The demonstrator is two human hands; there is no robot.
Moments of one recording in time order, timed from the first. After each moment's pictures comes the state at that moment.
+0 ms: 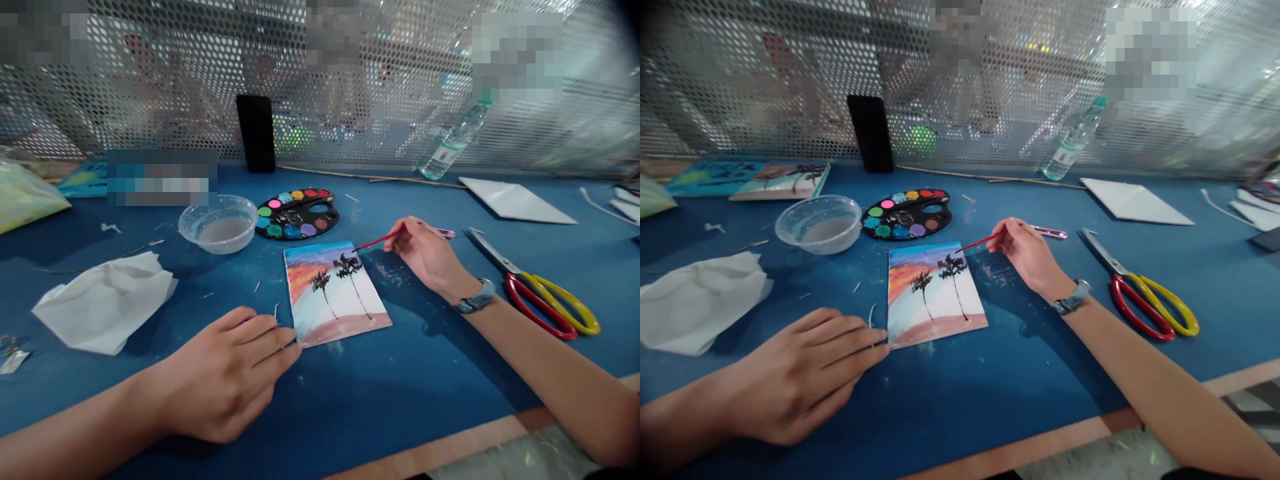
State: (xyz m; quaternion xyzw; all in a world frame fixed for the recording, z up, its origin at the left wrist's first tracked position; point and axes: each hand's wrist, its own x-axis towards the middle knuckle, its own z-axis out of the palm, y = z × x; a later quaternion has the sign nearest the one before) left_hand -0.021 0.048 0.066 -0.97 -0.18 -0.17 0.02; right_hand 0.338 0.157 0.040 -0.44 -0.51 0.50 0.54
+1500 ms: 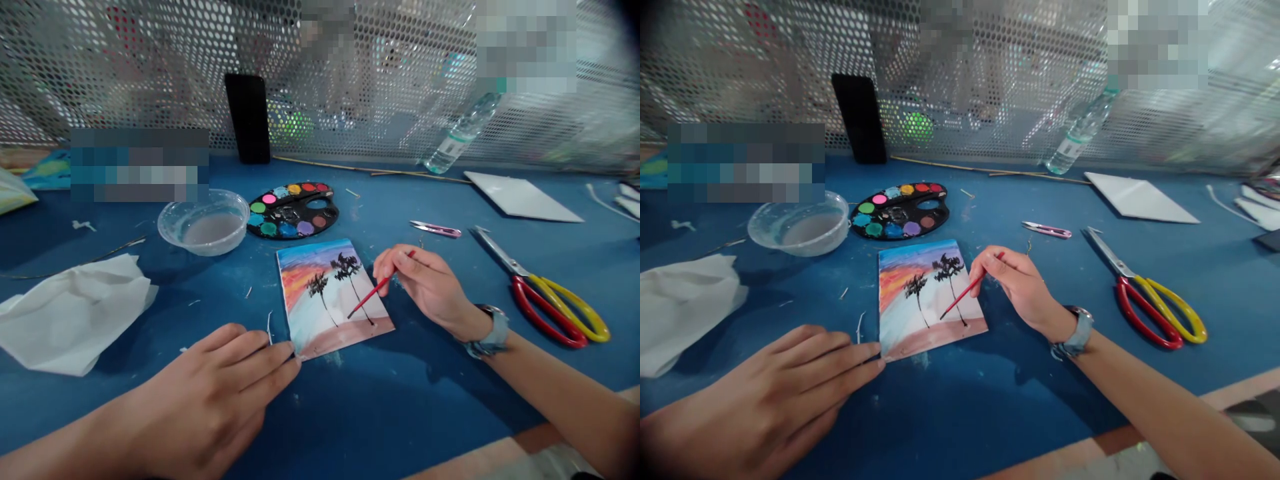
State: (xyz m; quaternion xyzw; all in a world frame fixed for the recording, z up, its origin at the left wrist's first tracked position) left_hand -0.016 0.049 0.070 -0.96 -0.20 -0.18 0.00; right_hand 0.317 0.114 0.043 -0.38 -0.60 0.53 0.46
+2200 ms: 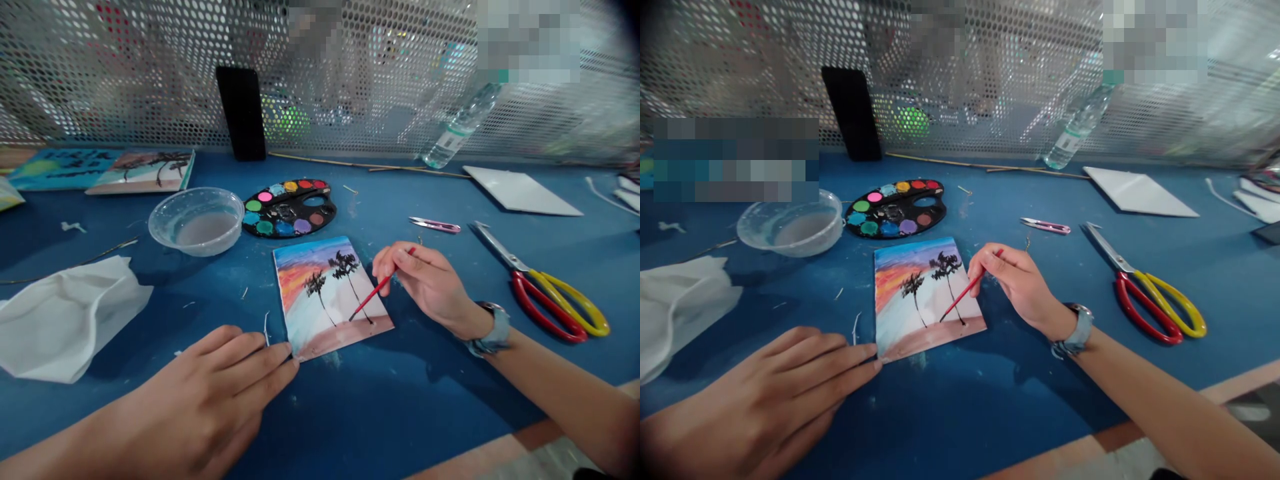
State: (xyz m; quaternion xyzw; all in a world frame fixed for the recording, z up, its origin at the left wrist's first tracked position) left_hand -0.018 0.050 0.069 -0.96 -0.20 -0.18 0.00; right_hand 0.315 0.114 0.045 -0.37 -0.60 0.53 0.47
